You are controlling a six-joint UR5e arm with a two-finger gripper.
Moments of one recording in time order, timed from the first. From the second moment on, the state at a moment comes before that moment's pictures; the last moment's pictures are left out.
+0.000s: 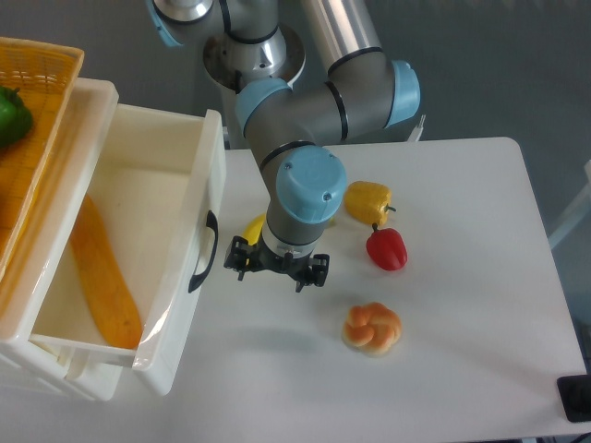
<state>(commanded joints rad) 2.39 -1.97 -1.53 -1.28 1.38 0.51</state>
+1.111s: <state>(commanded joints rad) 2.37 -1.97 -1.53 -1.29 1.37 0.51</state>
